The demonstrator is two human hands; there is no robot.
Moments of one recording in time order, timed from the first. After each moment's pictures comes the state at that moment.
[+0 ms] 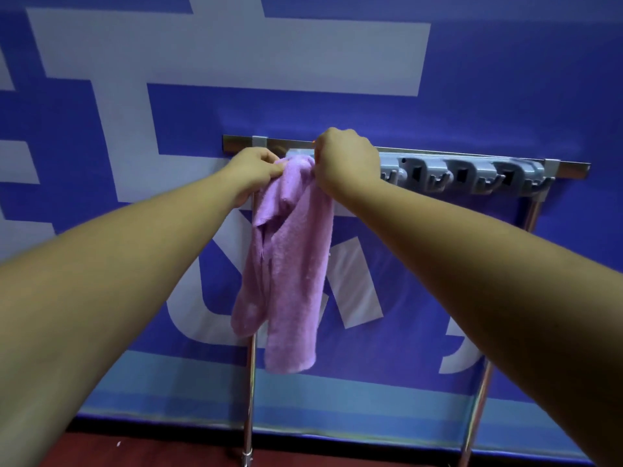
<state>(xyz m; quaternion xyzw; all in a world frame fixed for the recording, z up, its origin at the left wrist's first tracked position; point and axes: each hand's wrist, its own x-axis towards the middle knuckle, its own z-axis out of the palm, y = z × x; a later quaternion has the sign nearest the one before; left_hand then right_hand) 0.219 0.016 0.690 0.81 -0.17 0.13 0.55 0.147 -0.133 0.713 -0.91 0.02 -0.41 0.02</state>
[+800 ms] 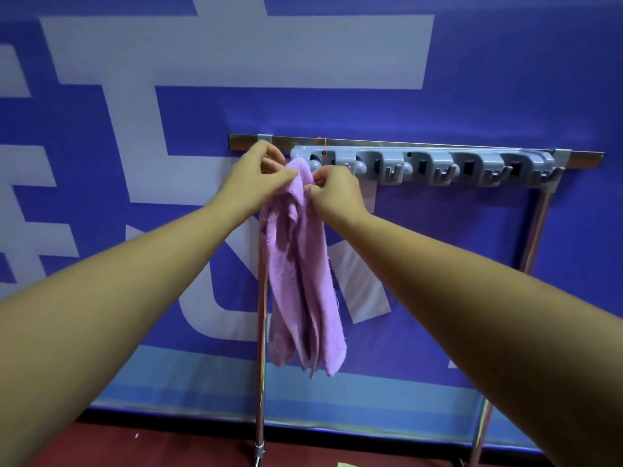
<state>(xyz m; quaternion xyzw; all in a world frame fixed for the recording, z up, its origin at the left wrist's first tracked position) 0.170 0.024 0.667 0.79 -0.24 0.26 0.50 0.169 -0.130 0.652 -0.86 -0.05 -0.32 0.40</state>
